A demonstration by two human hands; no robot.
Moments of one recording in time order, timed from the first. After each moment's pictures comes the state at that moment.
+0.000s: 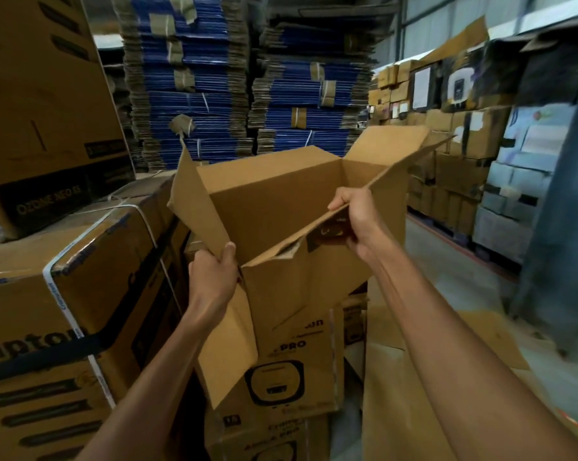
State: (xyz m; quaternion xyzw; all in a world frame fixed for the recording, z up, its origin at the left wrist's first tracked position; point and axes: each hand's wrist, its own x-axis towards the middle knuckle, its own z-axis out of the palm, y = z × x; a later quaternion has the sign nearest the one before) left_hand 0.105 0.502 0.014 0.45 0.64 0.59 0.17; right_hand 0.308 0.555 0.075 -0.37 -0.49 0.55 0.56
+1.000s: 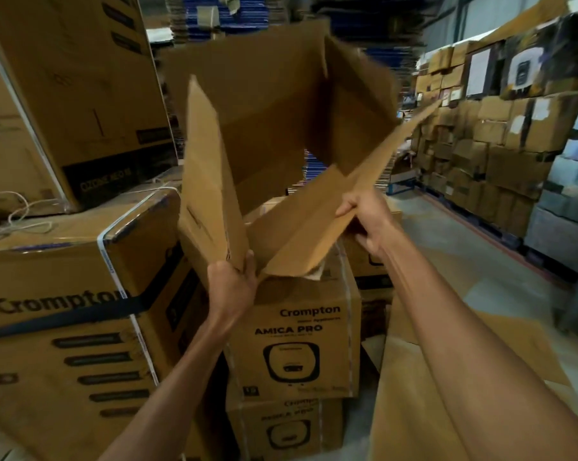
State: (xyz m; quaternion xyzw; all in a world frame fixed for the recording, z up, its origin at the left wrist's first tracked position) left_hand 0.120 0.457 -0.018 0.50 0.61 0.61 0.07; right_hand 0.314 0.548 0.065 -0.36 -0.49 0.60 0.52
